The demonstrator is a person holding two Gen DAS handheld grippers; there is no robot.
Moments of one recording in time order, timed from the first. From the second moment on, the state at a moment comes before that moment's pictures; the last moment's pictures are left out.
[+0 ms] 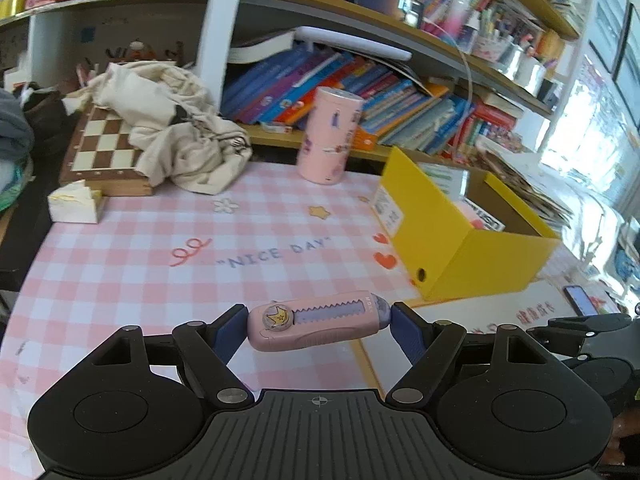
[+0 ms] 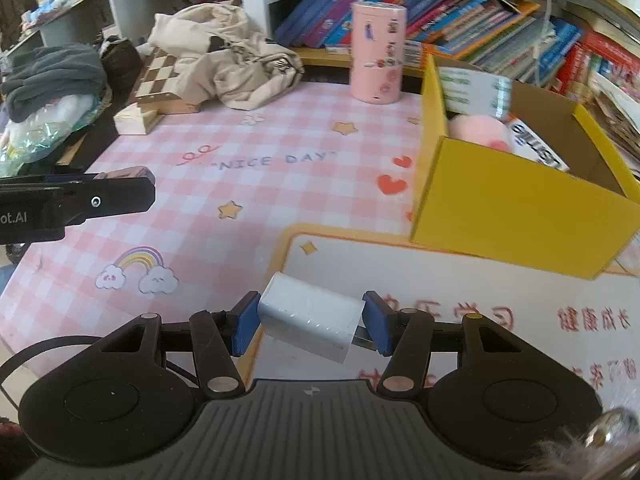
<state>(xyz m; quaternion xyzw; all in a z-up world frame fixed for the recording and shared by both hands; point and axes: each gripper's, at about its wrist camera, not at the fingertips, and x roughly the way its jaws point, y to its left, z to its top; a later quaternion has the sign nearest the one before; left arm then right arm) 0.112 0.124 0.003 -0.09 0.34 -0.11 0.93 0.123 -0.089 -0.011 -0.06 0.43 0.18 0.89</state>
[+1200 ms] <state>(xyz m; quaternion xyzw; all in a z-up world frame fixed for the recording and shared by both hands) 0.143 -0.051 -0.004 -0.05 0.37 -0.19 0.91 0.121 -0.261 -0.022 -0.01 0.46 0.11 0.88</state>
